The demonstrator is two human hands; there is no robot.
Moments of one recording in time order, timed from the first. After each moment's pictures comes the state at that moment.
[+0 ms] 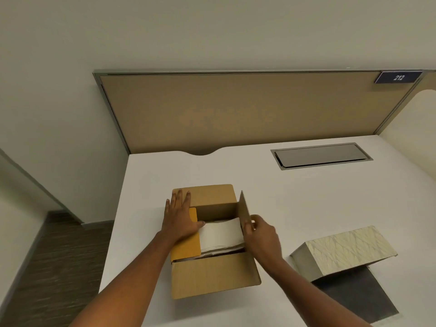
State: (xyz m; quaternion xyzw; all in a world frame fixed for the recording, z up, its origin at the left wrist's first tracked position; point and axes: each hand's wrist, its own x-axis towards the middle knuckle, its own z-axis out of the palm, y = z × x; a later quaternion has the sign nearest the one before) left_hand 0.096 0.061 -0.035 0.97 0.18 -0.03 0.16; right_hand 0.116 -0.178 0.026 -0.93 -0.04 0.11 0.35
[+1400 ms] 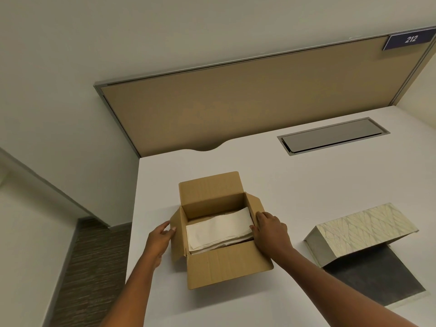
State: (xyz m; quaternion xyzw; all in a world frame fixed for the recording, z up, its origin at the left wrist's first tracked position) left_hand 0.007 0.085 -0.013 0.70 0.45 -0.02 0.56; right_hand 0.123 -0.190 -0.016 -0.96 -0.17 0.15 0.18
